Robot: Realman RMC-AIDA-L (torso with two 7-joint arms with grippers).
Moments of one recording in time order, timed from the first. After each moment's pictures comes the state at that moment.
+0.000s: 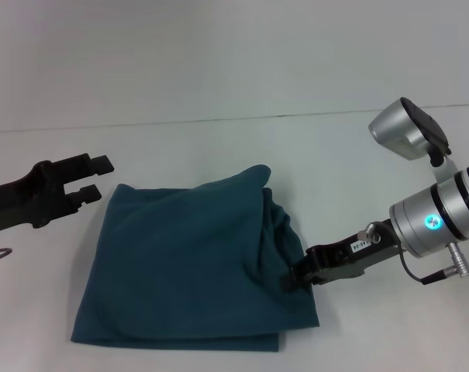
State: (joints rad) left arm -0.59 -2.10 0.36 0.75 2.15 1.49 -2.46; right arm 0.78 2.03 -0.95 -0.59 -2.31 -1.42 2.55
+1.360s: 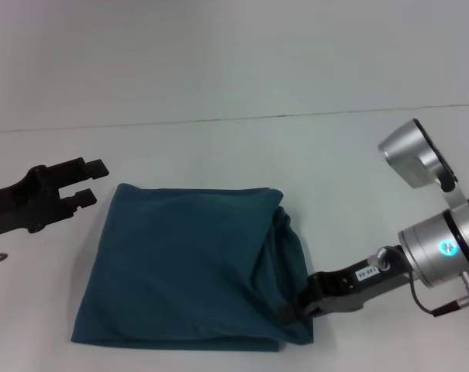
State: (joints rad) left arm -0.58 -2.10 0.35 0.75 2.15 1.49 -2.46; right arm 0.72 2.07 -0.89 -0.64 -2.29 -1.58 2.54
